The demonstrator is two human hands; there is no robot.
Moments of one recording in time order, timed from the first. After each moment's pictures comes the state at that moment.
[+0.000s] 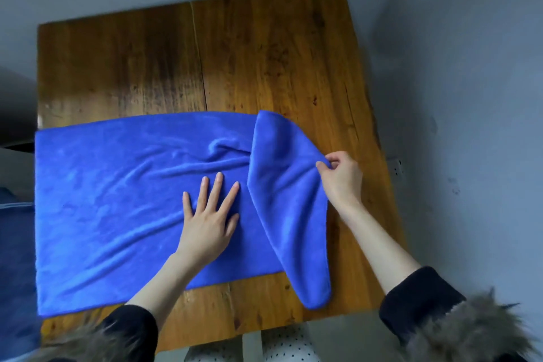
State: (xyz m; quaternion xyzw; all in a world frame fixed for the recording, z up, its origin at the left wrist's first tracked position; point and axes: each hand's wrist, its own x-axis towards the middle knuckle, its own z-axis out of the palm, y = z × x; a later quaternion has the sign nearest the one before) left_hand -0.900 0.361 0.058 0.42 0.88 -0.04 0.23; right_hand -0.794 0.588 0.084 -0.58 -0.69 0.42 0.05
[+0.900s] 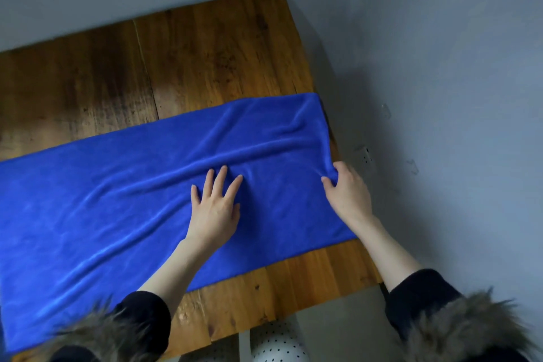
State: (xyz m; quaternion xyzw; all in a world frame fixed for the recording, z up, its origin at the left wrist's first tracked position) left_hand -0.865 0.446 0.072 0.45 0.86 -0.04 0.23; right_hand -0.694 0.628 0.071 -0.51 -0.80 0.31 -0.01
